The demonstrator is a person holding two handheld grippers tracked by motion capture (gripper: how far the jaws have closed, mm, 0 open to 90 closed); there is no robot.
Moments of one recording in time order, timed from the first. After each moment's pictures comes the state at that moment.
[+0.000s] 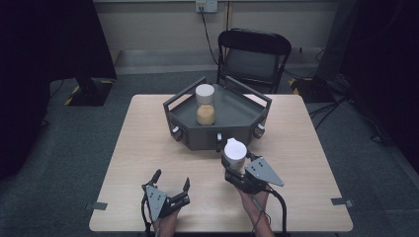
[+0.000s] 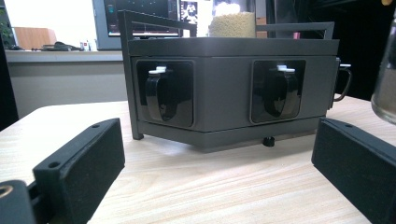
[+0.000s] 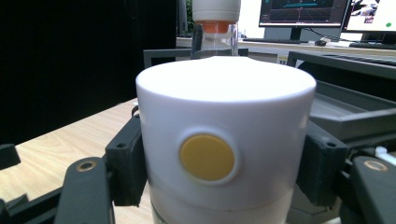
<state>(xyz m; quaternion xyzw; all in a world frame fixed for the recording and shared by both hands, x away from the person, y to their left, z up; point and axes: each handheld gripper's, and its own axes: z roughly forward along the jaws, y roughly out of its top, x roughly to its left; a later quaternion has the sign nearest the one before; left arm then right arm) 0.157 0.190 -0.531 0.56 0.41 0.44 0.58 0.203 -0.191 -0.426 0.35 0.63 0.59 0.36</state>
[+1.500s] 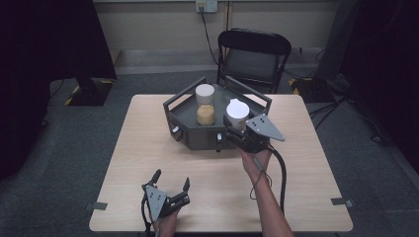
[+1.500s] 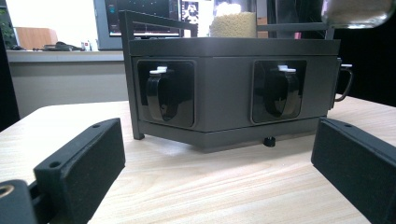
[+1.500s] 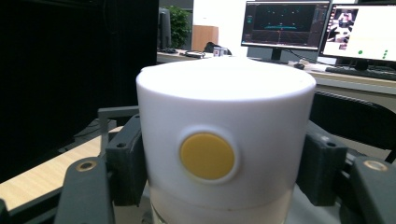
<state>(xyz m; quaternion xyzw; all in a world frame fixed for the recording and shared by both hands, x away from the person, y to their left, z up) 0.157 0.189 -0.531 0.56 0.41 0.44 0.58 0.267 -0.182 -0.355 0.36 0.61 0.58 0.40</state>
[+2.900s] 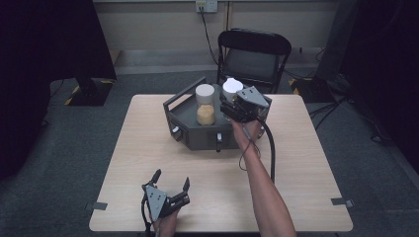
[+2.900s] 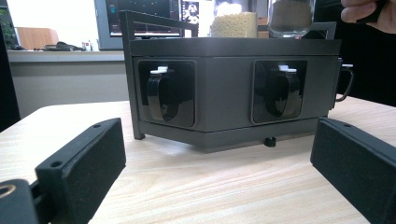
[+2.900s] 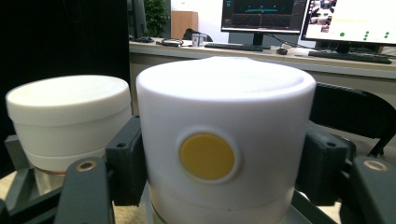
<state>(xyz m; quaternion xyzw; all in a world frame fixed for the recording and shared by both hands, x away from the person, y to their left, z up) 0.157 0.189 -0.531 0.55 0.41 0.44 0.58 0.355 -0.154 -0.345 0.40 0.61 0.55 0.41</state>
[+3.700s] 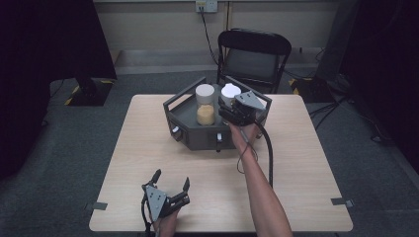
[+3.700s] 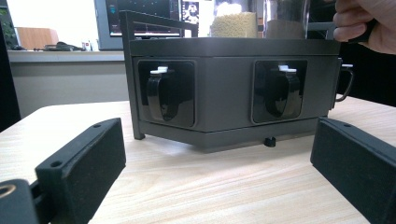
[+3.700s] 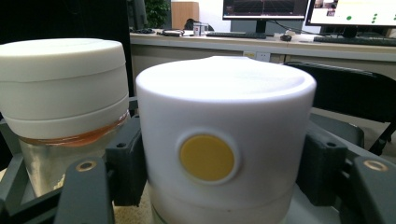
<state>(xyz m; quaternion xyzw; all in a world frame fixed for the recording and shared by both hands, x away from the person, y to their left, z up) 0.157 0.189 -0.531 0.55 0.41 0.44 0.58 0.360 -0.152 -0.358 0.42 0.61 0.55 0.39</state>
